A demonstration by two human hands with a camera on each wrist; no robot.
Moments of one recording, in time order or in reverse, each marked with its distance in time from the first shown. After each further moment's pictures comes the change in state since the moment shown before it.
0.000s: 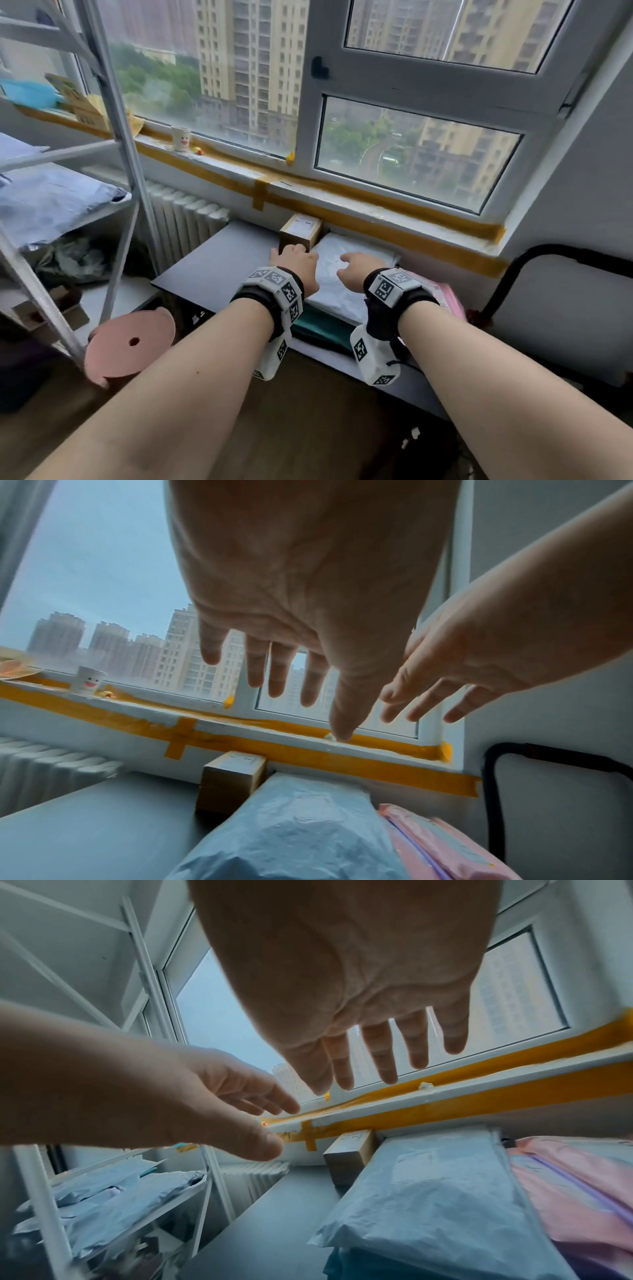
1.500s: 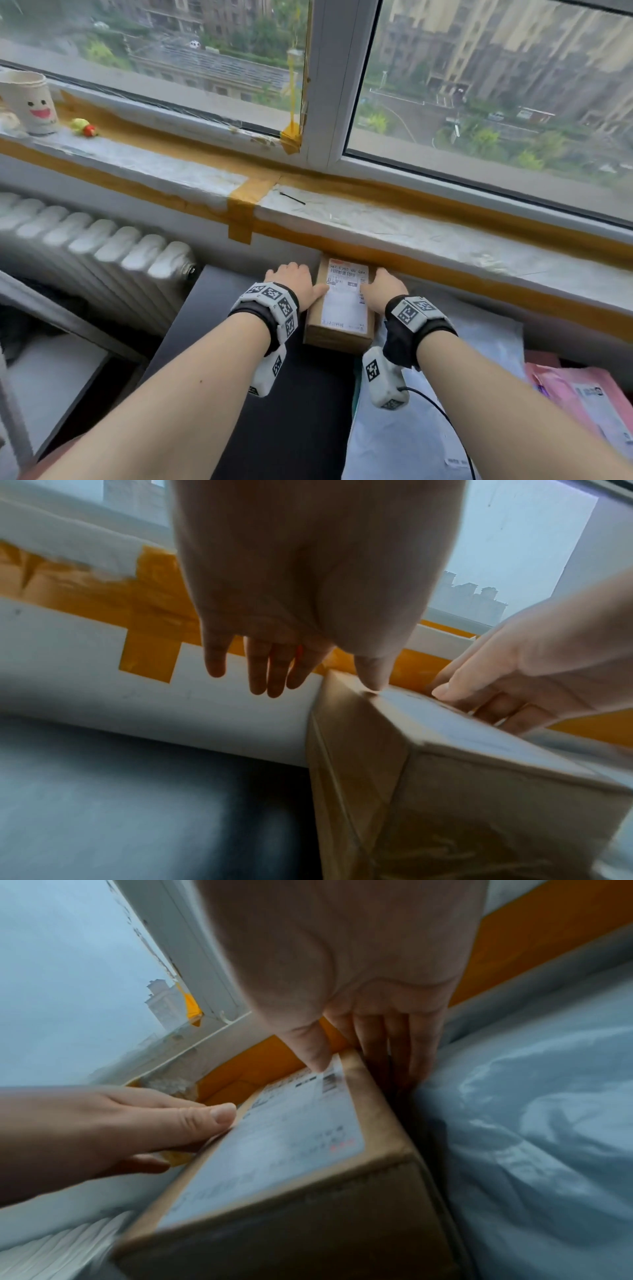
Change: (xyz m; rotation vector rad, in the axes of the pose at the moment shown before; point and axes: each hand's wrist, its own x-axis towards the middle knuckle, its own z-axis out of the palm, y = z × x) left_hand 0.444 -0.182 0.110 -0.122 -0.417 0.078; right_hand 0.469 -0.040 0.051 0.386 -0.188 0.486
